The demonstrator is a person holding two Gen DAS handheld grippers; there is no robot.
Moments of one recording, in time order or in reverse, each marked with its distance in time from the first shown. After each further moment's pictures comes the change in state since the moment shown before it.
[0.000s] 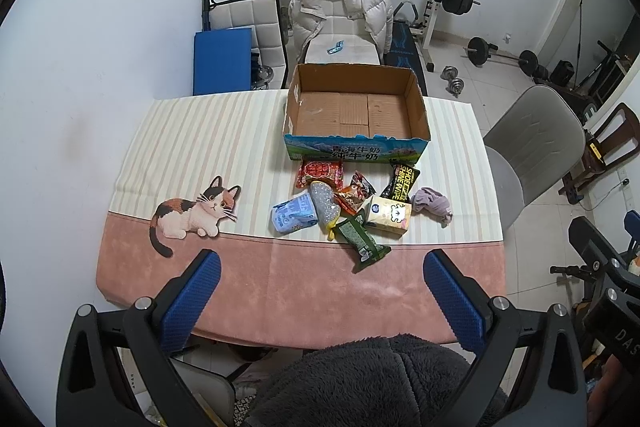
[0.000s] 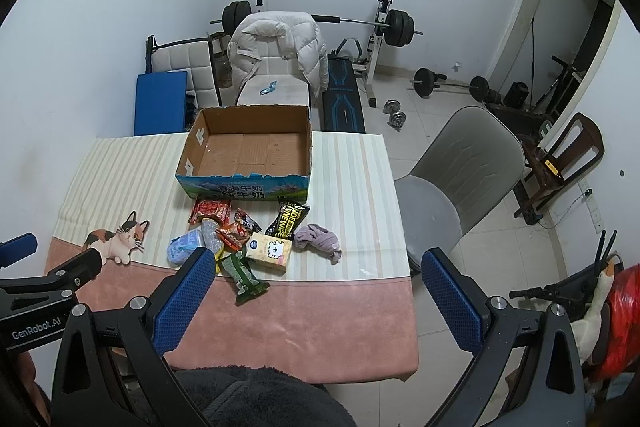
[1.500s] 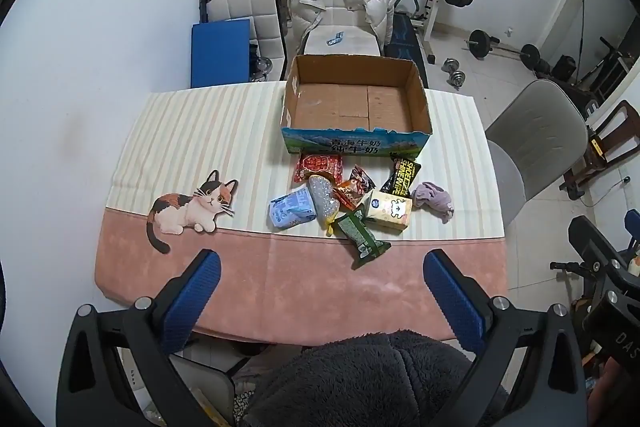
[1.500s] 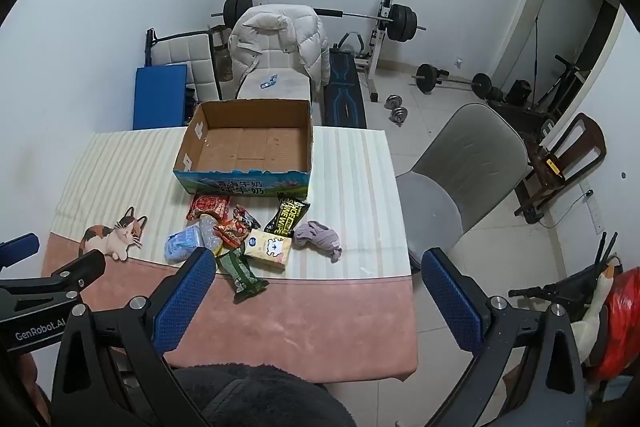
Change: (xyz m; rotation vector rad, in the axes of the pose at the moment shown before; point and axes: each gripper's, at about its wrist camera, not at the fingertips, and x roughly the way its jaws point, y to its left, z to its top) left arm 0.016 -0.002 0.002 0.000 0.031 0.002; right arm 0.014 -0.003 -0.012 -0.004 0.015 0.003
